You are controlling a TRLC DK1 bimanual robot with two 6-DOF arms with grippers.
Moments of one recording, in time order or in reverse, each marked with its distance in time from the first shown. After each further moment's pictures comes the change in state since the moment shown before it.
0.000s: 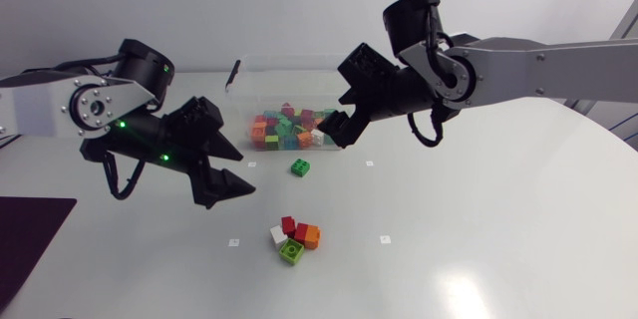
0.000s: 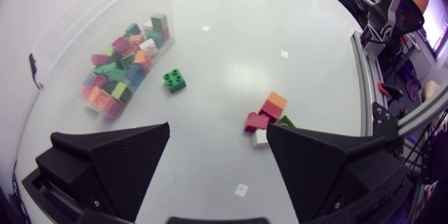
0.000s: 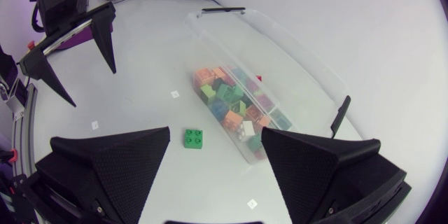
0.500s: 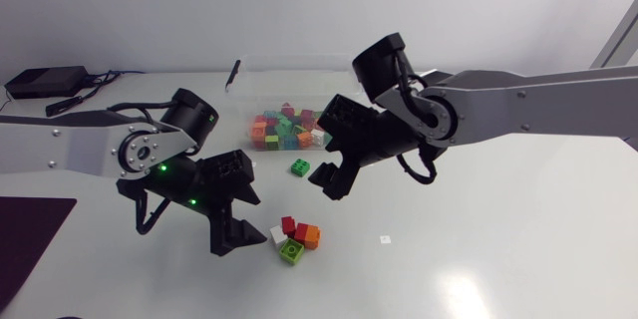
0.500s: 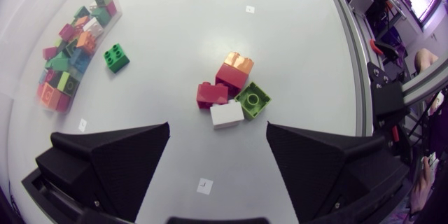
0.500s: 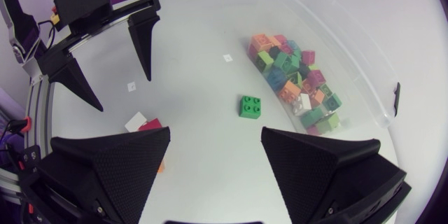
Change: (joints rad) left arm -0.145 0.073 -0.108 0.033 -0.080 0.047; right arm 0.120 -0.015 -0.112 -0.098 0.011 -0.036
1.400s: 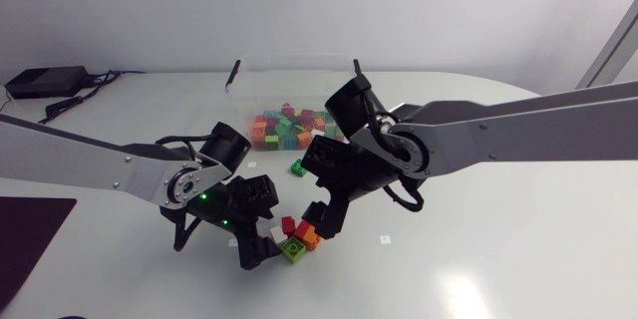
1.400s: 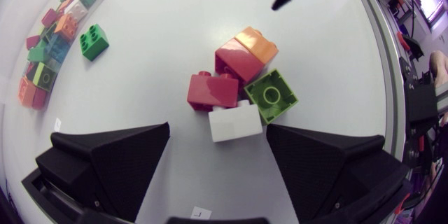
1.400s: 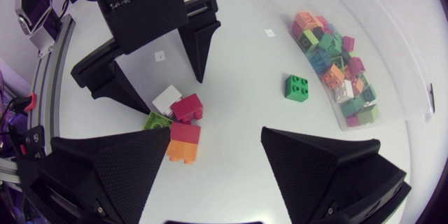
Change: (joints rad) left arm -0.090 0.175 -0.053 0.246 -0.105 -0.103; right arm 0.095 0.051 -0.055 -0.030 0.019 0.000
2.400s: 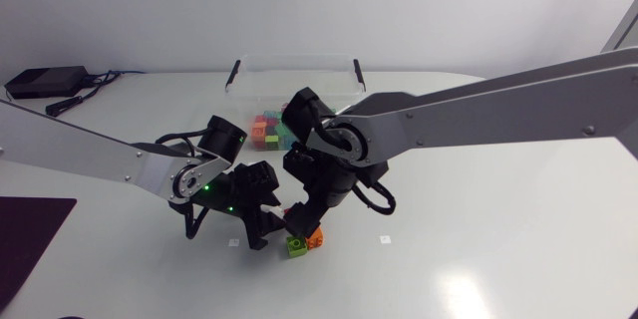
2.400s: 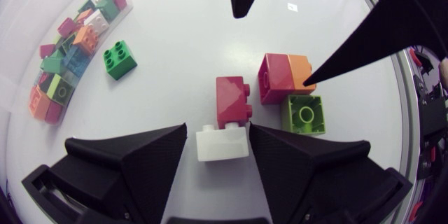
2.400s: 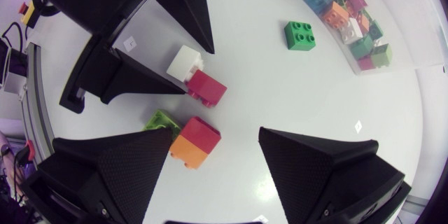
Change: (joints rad) left arm 0.051 0.071 0.021 0.177 0.053 -0.004; right arm 0.084 0.177 0.219 -0.269 0.185 0.334
